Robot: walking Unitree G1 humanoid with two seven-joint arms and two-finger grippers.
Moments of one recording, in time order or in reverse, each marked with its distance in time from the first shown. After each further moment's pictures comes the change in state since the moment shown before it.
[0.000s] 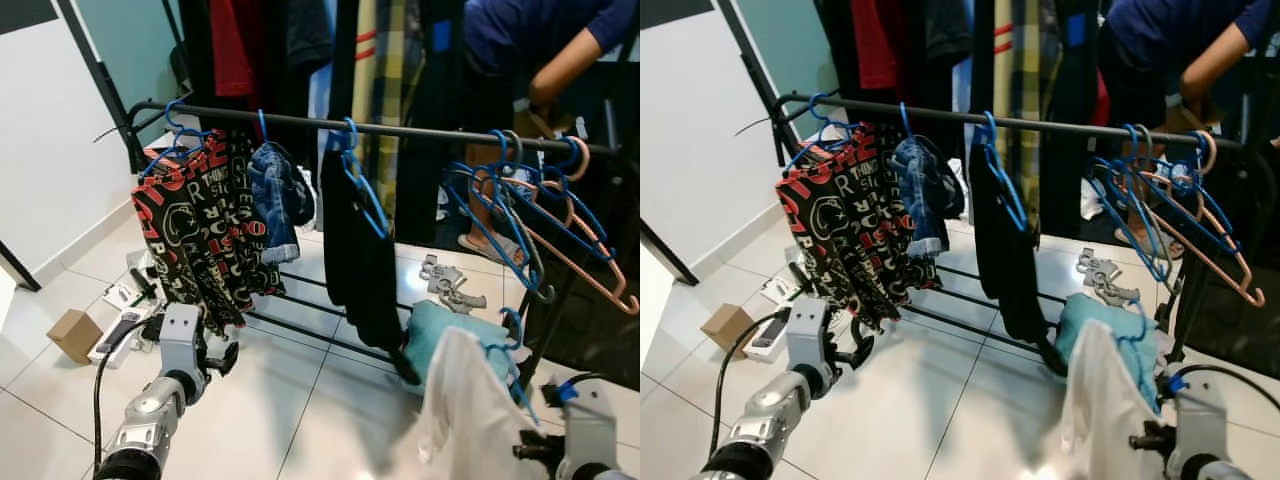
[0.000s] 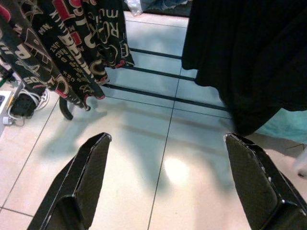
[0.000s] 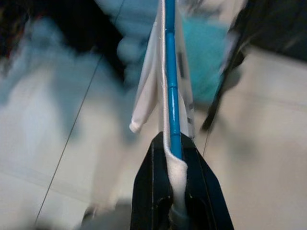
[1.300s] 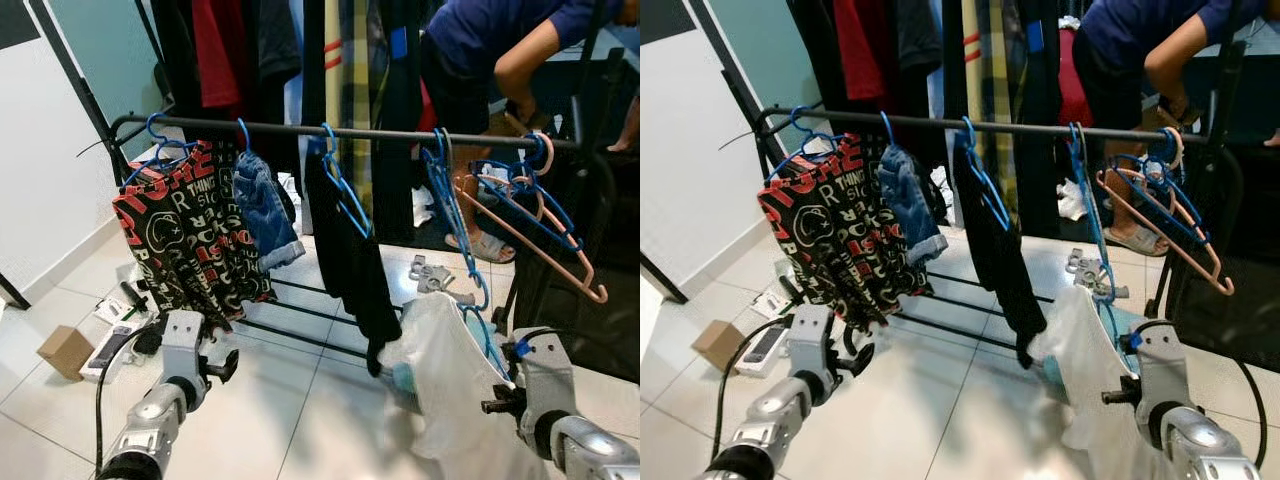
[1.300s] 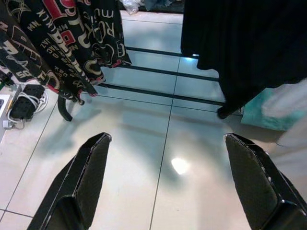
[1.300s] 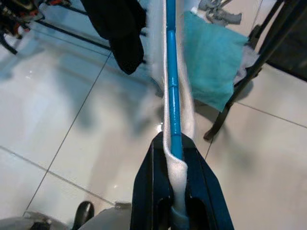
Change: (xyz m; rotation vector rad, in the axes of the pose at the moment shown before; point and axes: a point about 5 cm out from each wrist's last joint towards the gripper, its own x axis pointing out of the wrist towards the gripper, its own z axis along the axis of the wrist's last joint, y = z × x) left arm -0.002 0.000 -0.007 0.018 0.012 0.005; right arm 0.024 0.032 0.010 -0.119 0.079 0.097
